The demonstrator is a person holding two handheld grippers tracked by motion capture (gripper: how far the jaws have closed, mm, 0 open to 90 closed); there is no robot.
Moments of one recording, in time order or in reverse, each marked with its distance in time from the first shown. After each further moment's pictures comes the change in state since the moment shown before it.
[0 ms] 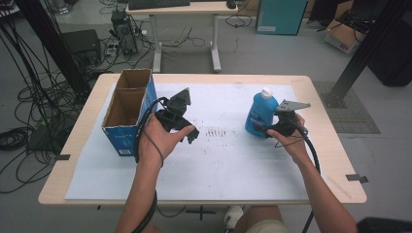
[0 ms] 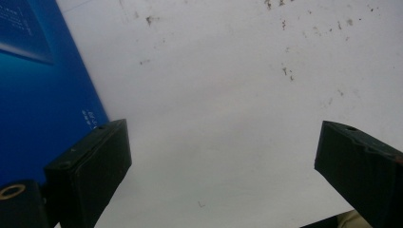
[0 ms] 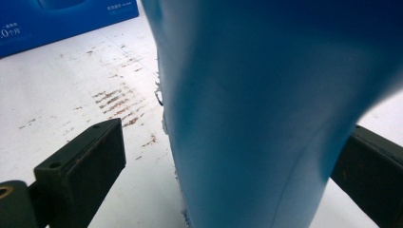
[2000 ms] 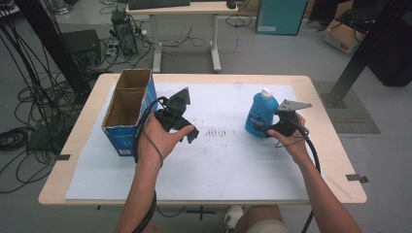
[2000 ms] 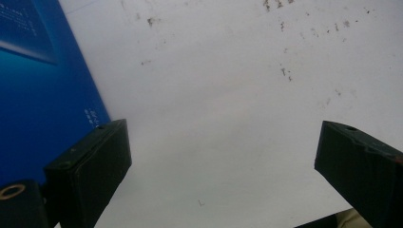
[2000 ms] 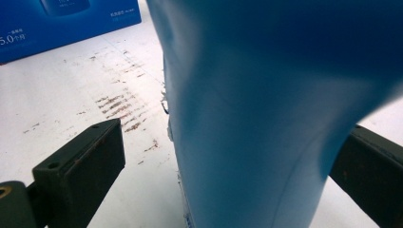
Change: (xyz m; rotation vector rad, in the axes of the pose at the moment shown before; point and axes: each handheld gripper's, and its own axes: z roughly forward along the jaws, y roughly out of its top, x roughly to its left) left arm 0.000 -0.002 -0.004 -0.010 -0.001 -0.002; right arm 0.001 0.001 -0.002 -0.022 0.001 0.001
